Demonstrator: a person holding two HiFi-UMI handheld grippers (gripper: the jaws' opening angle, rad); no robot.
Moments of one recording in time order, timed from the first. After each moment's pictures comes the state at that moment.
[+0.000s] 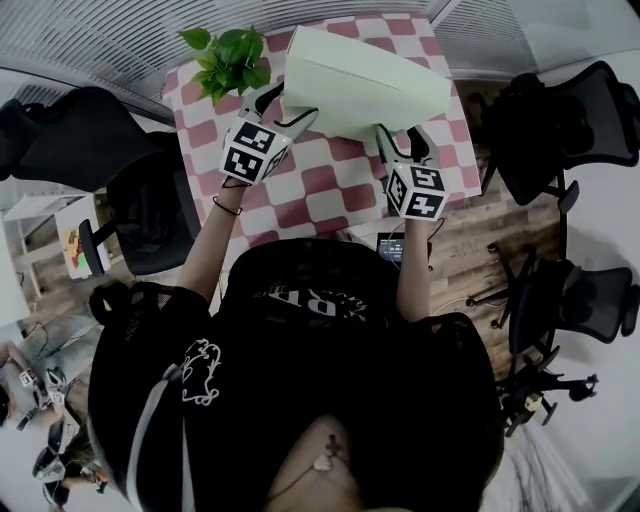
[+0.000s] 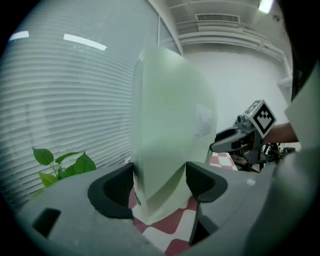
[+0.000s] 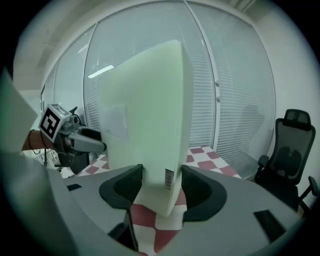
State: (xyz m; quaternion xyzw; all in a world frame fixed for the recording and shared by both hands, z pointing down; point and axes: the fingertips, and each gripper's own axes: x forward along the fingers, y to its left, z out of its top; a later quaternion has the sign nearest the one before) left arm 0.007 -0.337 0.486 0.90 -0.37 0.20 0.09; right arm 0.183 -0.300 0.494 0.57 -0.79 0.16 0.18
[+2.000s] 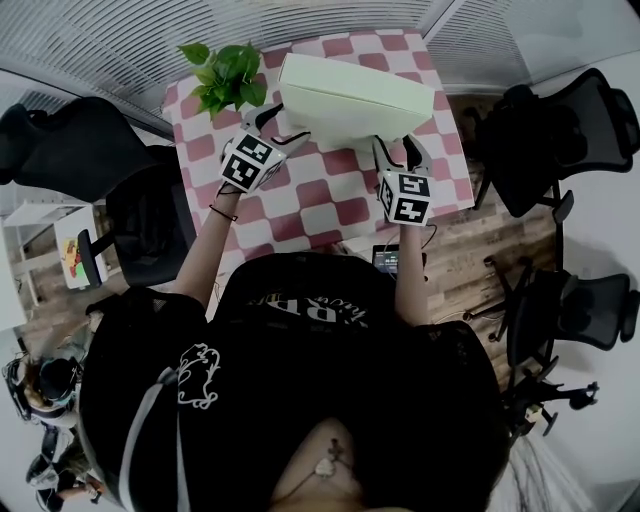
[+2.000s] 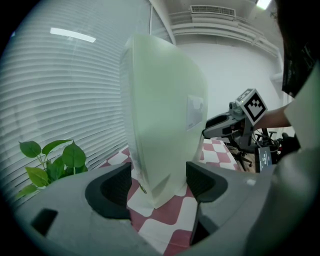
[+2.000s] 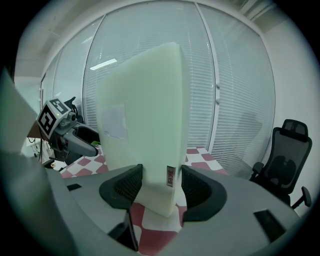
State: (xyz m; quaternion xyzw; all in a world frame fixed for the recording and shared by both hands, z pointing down) left arm 0.009 -0.329 0.525 0.91 -0.32 0.25 0.08; right arm 0.194 -0.307 0.510 0.58 -0.78 0.12 0.21
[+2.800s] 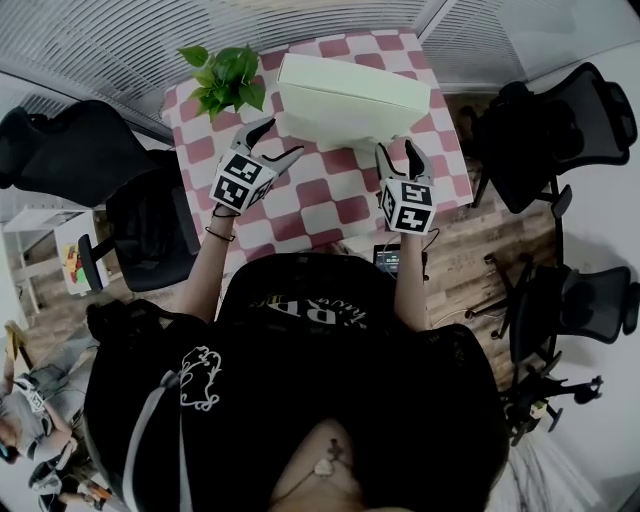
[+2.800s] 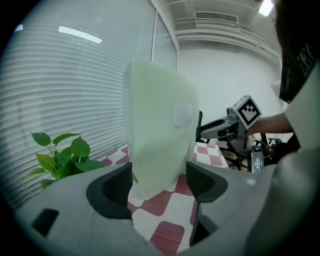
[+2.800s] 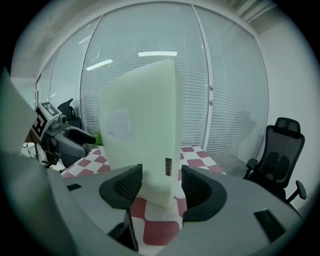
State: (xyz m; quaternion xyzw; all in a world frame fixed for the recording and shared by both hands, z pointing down) left arm -0.005 -0.293 0.514 0.91 -0.33 0.22 0.10; right arm 0.202 -0.282 0.501 0.60 -0.76 0.13 0.20
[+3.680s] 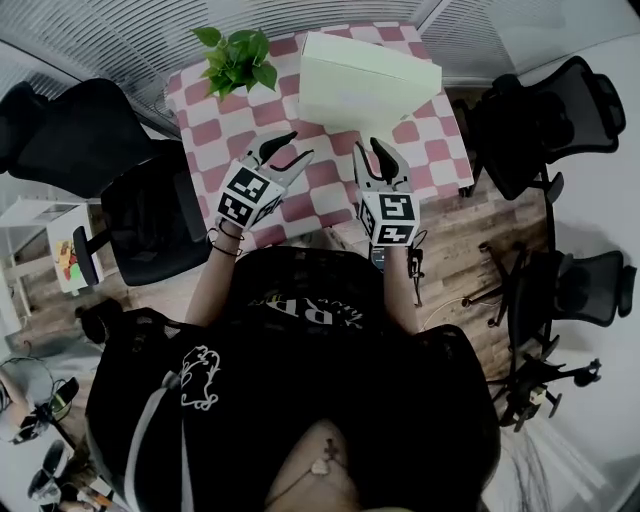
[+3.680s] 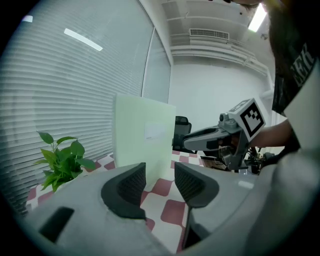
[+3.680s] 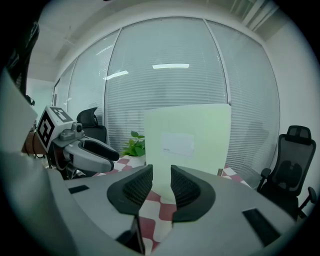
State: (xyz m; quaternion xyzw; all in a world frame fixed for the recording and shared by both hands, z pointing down) left arm -0.011 -0.214 0.478 0.94 -0.29 0.16 0.09; right arm 0.096 -0.216 0.456 0.55 -0.81 0.09 0.16
